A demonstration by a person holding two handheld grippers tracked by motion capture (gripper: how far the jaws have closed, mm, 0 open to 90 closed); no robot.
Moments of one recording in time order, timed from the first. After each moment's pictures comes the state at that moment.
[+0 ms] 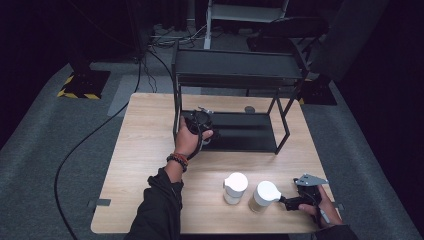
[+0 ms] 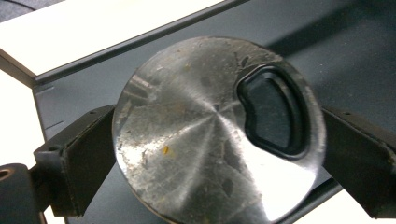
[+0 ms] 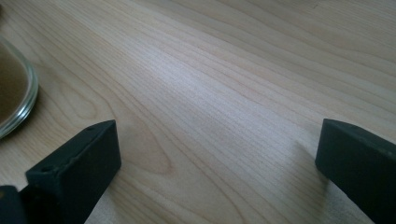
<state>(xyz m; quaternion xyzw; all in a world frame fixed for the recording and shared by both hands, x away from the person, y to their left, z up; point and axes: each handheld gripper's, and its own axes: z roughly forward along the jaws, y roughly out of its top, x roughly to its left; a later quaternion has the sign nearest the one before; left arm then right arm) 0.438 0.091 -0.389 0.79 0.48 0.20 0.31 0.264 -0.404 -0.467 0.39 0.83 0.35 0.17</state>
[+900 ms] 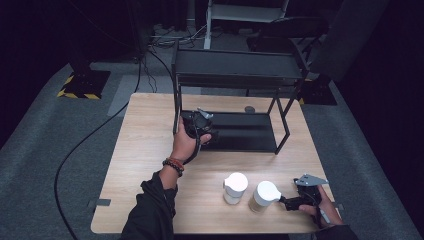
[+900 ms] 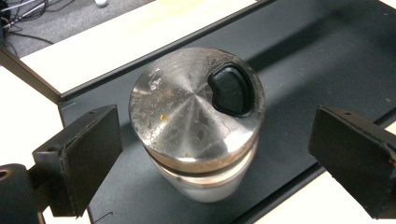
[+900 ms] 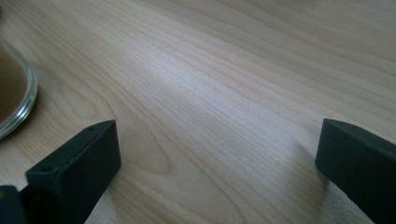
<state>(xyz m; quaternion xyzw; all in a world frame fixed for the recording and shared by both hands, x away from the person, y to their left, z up) 0.404 0.100 -0.383 0.79 0.45 0.24 0.33 0.264 -0.403 -0.467 0.39 0.83 0.35 0.17</state>
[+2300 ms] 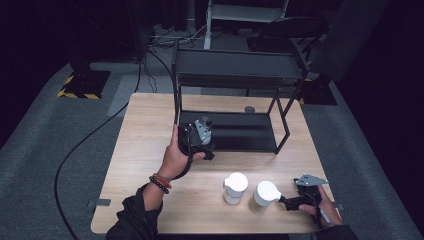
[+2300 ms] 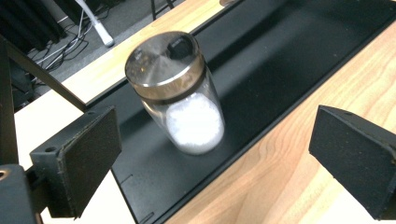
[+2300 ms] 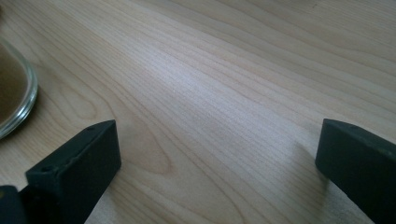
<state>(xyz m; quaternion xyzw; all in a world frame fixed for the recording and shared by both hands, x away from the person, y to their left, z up) 0.326 0.117 -0.384 0.82 0.36 0.30 0.34 0.264 -0.403 -0.467 0.39 0.83 0.35 0.17</state>
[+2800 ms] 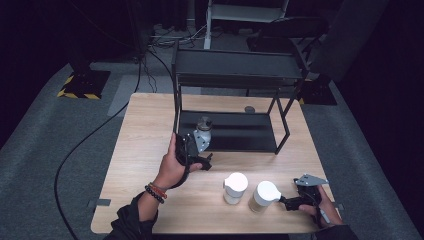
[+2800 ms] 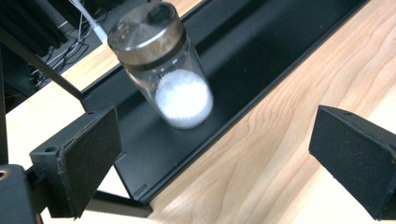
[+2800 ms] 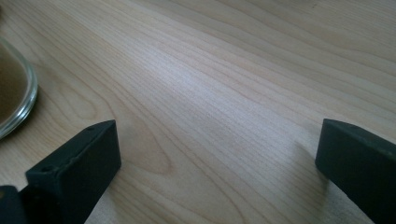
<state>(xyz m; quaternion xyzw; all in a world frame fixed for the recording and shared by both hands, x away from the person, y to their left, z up) 0.301 0.123 -0.399 0.83 0.34 0.30 0.33 0.264 -0.403 -0.467 0.39 0.83 0.35 0.17</state>
